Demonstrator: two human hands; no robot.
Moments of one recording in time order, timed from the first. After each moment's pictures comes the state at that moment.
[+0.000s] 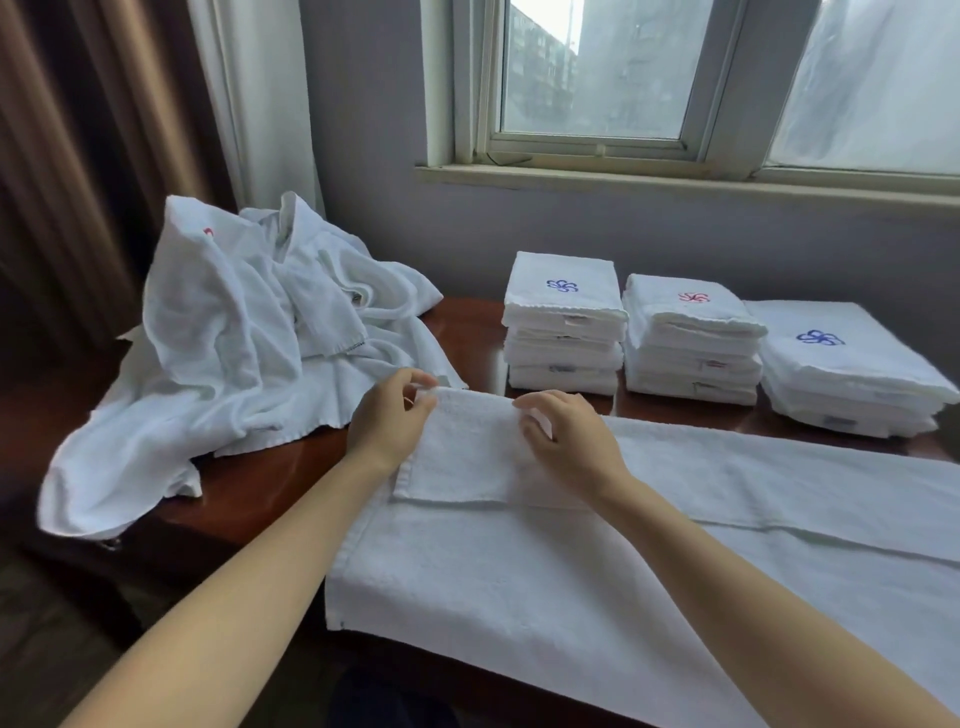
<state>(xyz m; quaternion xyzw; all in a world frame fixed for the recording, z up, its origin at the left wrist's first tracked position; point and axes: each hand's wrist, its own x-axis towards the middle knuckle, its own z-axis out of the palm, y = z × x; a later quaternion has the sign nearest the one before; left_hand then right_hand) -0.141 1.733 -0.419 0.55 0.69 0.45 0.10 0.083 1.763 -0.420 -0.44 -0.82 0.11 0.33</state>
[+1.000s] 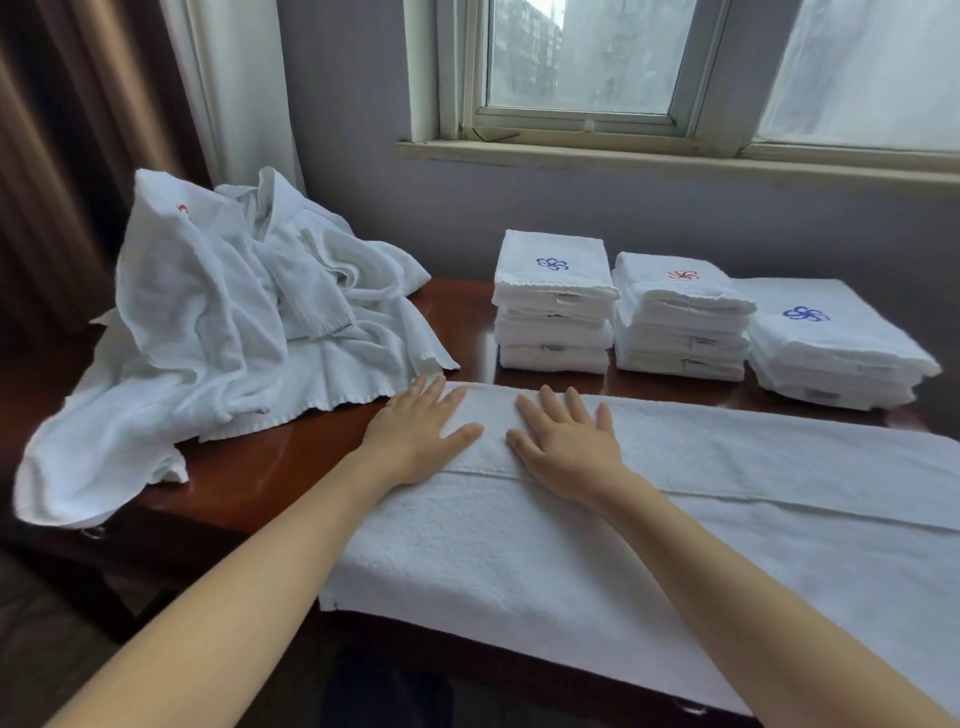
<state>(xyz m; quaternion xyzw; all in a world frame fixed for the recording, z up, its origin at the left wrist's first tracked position) -0.126 1.736 -0.444 0.72 0.69 0.03 0.06 0.089 1.759 -0.443 -0.55 -0.83 0.08 0.04</state>
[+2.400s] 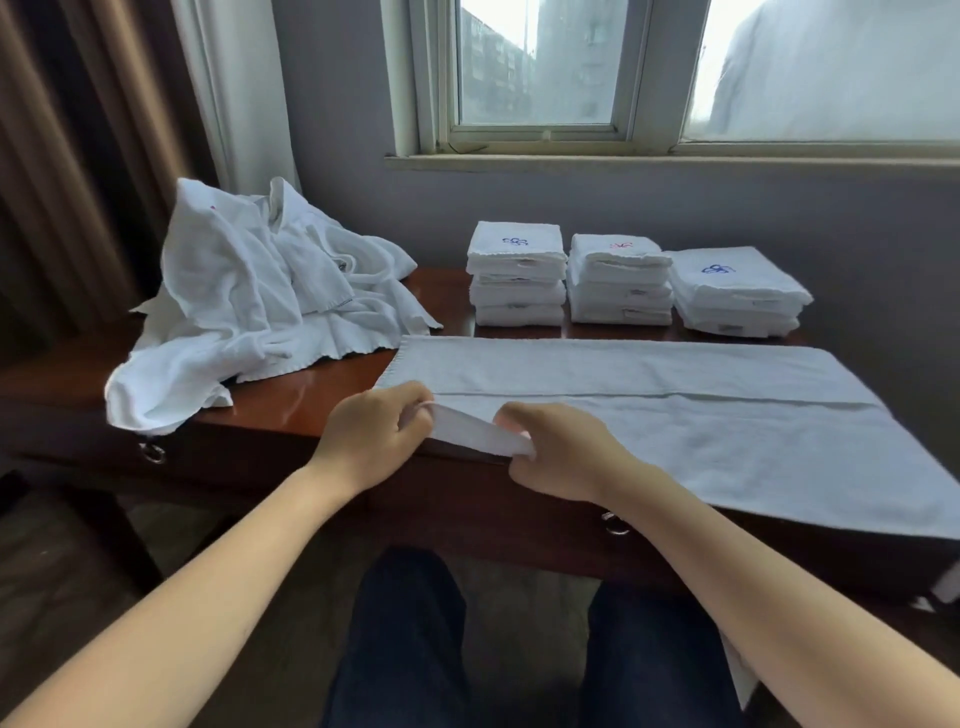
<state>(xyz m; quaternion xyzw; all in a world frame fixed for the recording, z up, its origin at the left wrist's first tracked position) -0.097 1.566 -0.428 0.74 0.57 0.34 -0.07 0.143 1.596 -0.417 -0.43 -0.89 0.08 0.15</state>
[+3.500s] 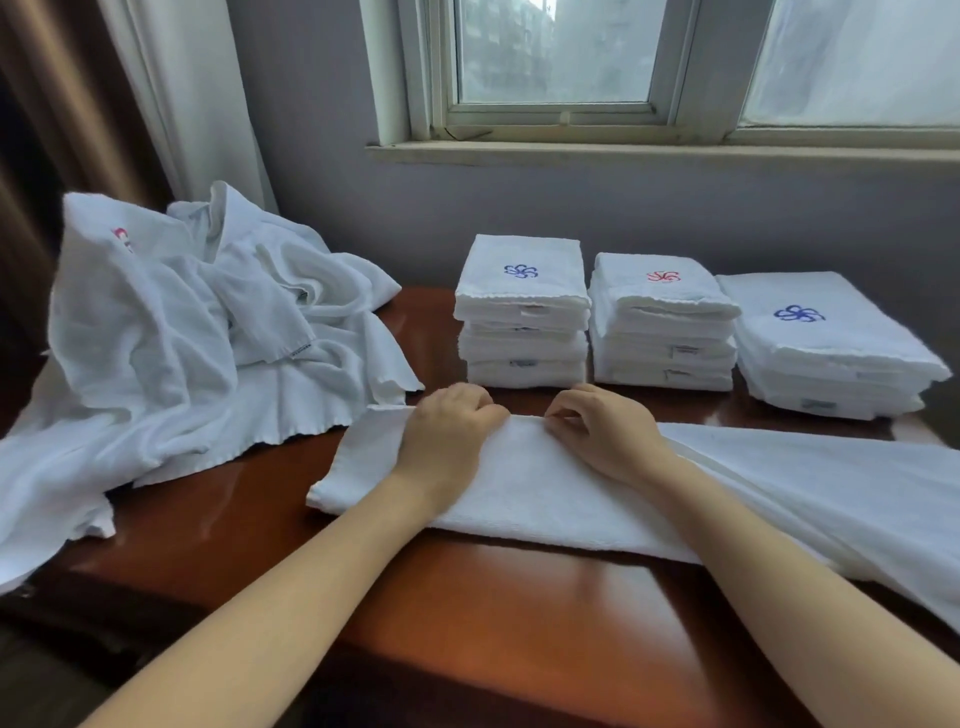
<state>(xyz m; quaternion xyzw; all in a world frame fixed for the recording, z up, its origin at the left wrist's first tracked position) -0.047 1.762 -0.432 0.78 0.56 0.23 -0.14 0.162 1.823 -0.432 -0.47 -0.85 0.05 0.23</state>
